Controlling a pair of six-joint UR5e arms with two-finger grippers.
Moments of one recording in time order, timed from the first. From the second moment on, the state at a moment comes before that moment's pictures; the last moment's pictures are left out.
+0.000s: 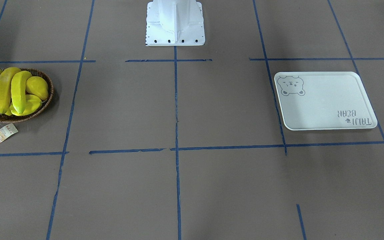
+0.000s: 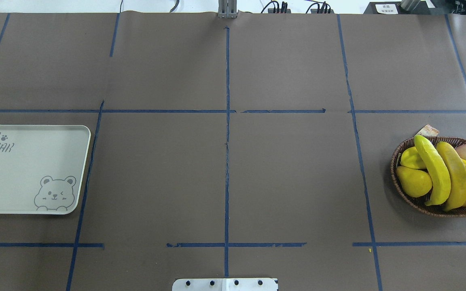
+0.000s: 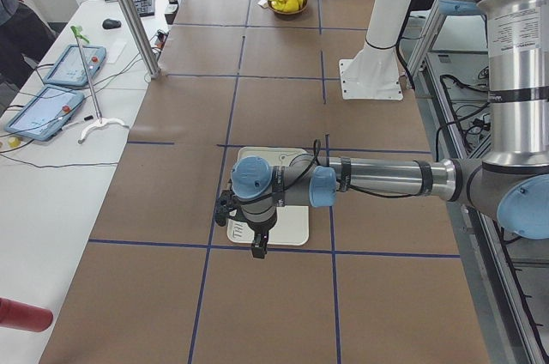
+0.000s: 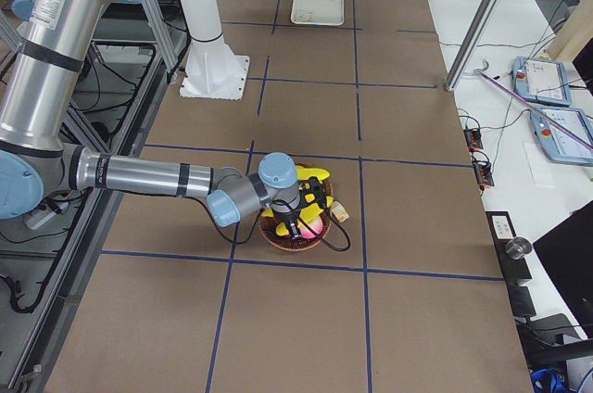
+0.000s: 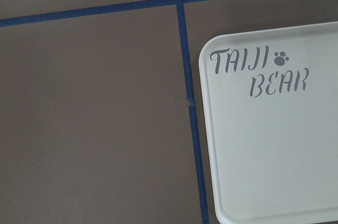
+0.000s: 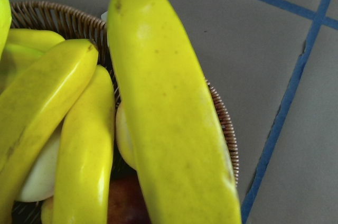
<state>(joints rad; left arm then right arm) -1.53 -1.42 -1.74 -1.53 -2.37 0.13 1.27 -1.93 1.78 -0.97 2.31 0.15</state>
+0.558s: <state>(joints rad) -1.51 -1.44 -1.80 -1.53 -2.36 0.12 1.34 -1.77 1.94 -1.31 2.34 0.16</state>
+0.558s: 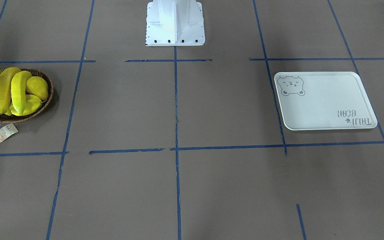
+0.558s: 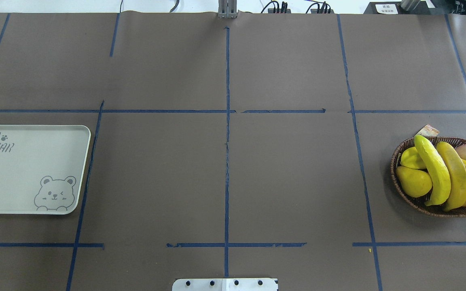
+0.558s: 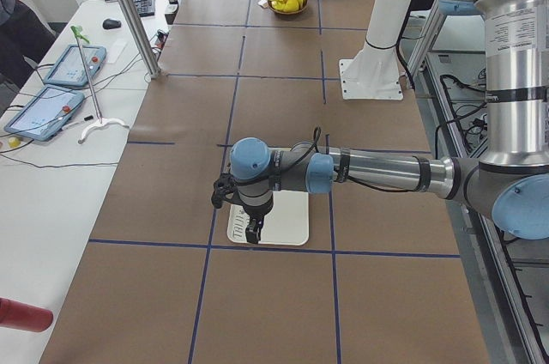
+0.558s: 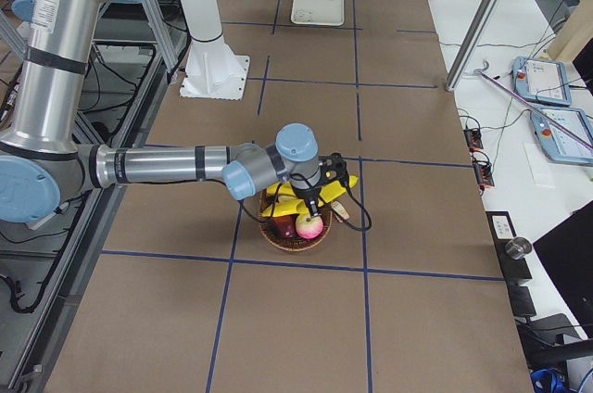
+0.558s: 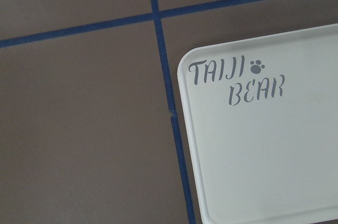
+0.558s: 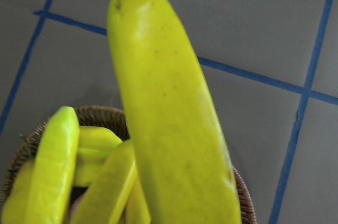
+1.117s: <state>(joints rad) -1.49 -1.56 -1.81 -1.62 -2.39 -0.02 1.18 -1.50 2.07 -1.55 2.38 0.52</state>
